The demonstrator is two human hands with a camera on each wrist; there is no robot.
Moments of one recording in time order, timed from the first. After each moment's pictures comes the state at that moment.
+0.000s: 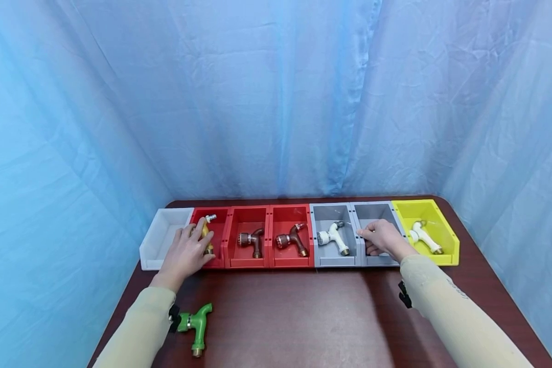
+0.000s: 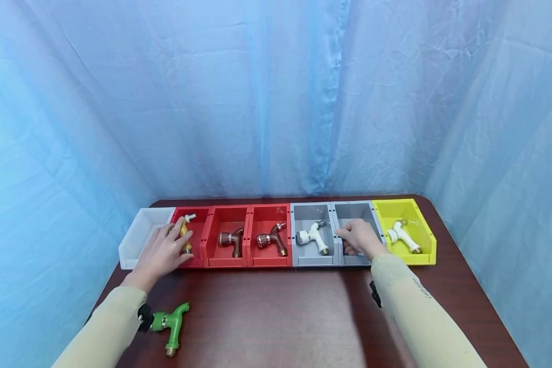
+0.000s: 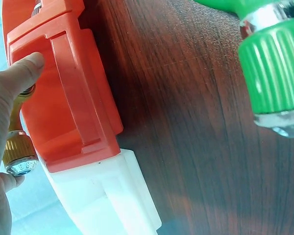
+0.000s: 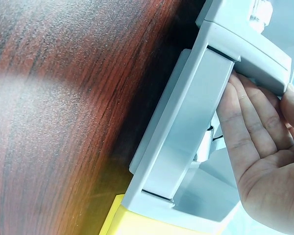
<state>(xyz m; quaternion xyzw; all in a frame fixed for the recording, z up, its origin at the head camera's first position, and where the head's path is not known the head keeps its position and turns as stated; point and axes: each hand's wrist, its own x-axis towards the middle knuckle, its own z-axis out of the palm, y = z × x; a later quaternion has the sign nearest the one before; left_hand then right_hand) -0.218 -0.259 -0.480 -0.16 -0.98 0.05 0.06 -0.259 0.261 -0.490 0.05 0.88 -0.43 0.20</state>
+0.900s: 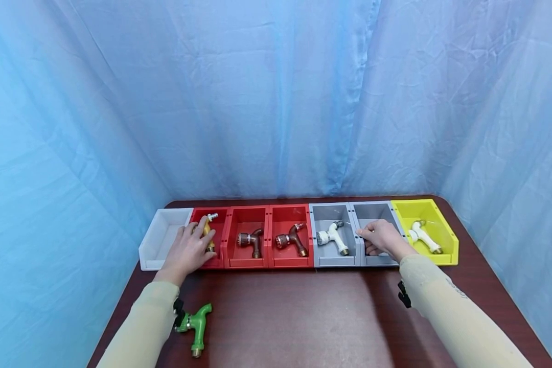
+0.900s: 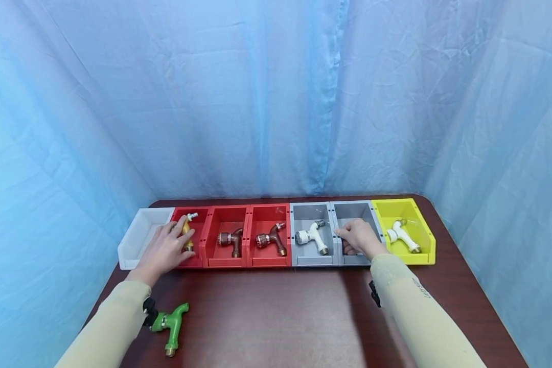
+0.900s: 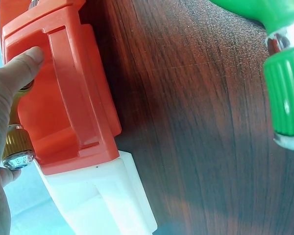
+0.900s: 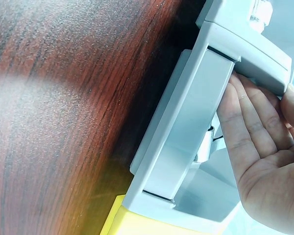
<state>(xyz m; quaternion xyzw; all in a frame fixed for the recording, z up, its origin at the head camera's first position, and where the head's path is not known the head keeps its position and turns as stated) -0.229 -0.258 -0.483 -0.16 -0.99 0.04 0.03 -0.260 0.262 -0.492 0.05 0.88 -0.43 0.19</state>
